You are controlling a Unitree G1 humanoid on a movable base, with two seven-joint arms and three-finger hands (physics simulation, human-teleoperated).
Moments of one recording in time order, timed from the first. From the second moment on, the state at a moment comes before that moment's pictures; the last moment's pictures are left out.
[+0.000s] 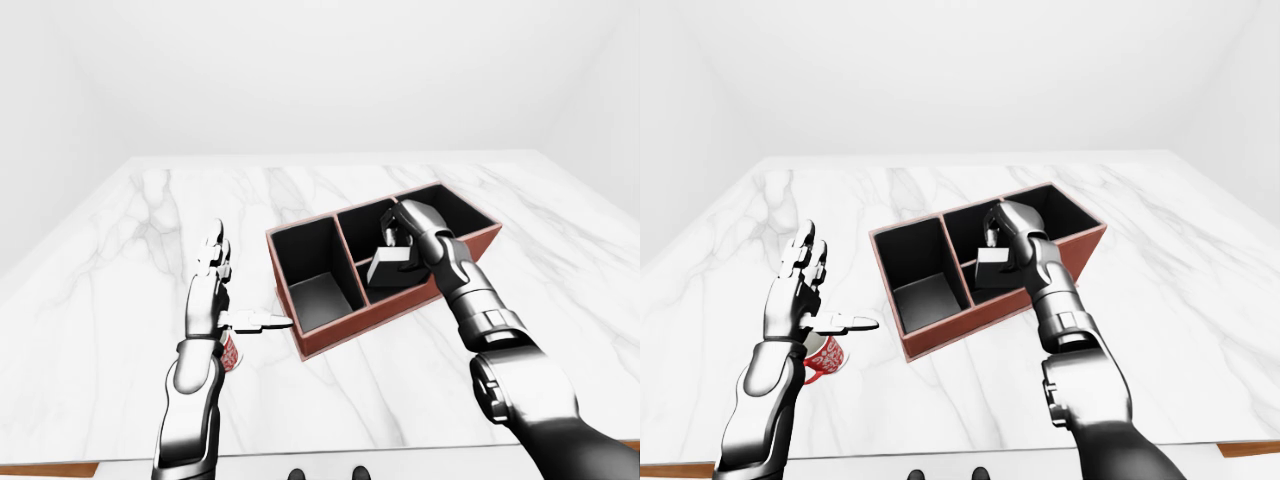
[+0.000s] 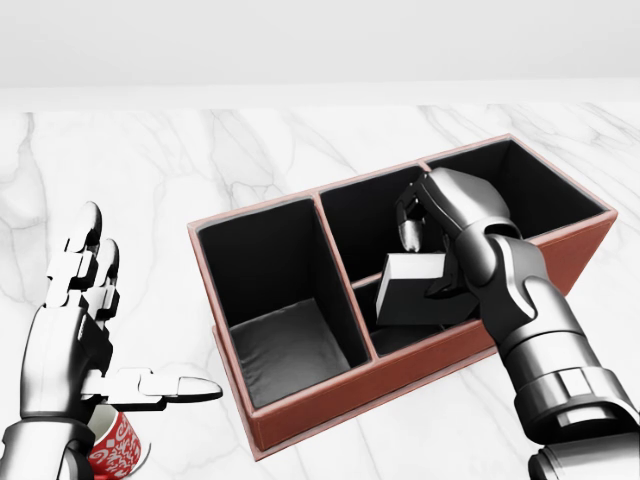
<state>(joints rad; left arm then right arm) 0.01 0.04 0.09 -0.29 0.04 0.09 -0.08 -0.88 -0.27 0.02 0.93 -0.91 -0.09 0.06</state>
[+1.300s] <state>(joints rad) 0.01 0.04 0.09 -0.29 0.04 0.09 -0.08 -0.67 -0.24 -0.03 0.39 -0.83 -0.06 0.29</state>
